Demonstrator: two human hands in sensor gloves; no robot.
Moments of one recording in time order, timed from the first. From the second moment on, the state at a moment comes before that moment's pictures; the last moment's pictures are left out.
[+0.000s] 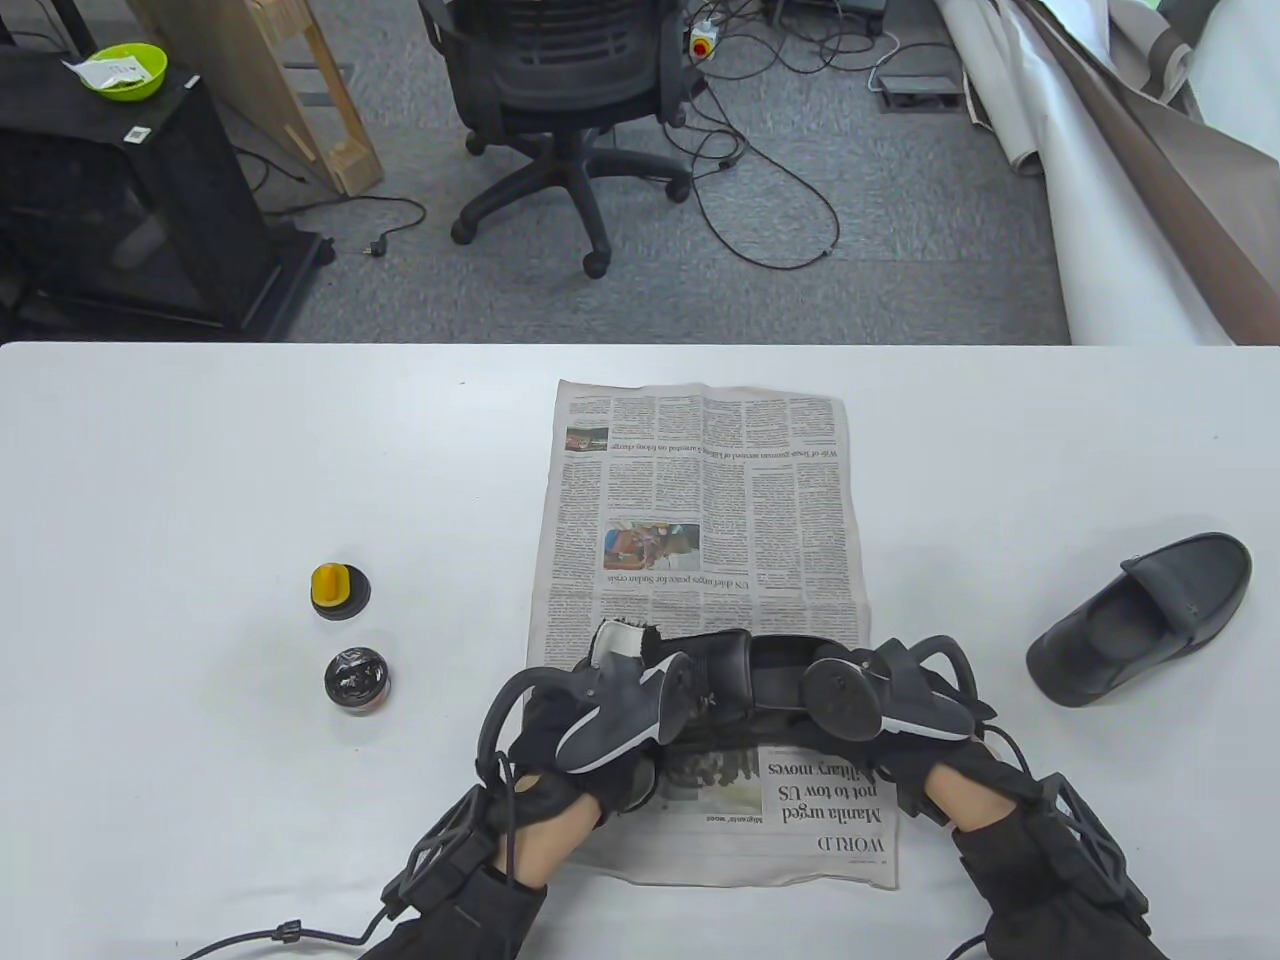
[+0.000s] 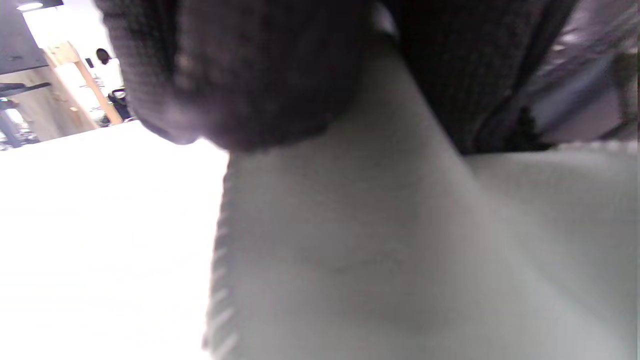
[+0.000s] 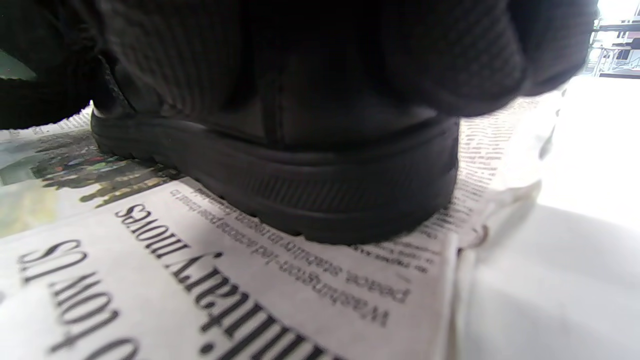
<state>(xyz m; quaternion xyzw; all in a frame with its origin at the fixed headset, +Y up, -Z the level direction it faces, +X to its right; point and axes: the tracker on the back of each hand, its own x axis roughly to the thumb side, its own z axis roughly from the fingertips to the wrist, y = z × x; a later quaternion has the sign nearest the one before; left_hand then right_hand) -0.056 -0.709 -0.249 -0.12 -0.07 -0.11 0.98 0.176 -0.734 -0.268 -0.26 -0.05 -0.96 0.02</state>
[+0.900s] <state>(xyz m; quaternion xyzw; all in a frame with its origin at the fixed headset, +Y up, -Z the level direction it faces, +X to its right) -0.066 -0.713 -0.265 -0.13 -0.09 -0.01 0.99 0.175 -0.735 -0.269 -0.26 -0.05 -0.96 0.02</state>
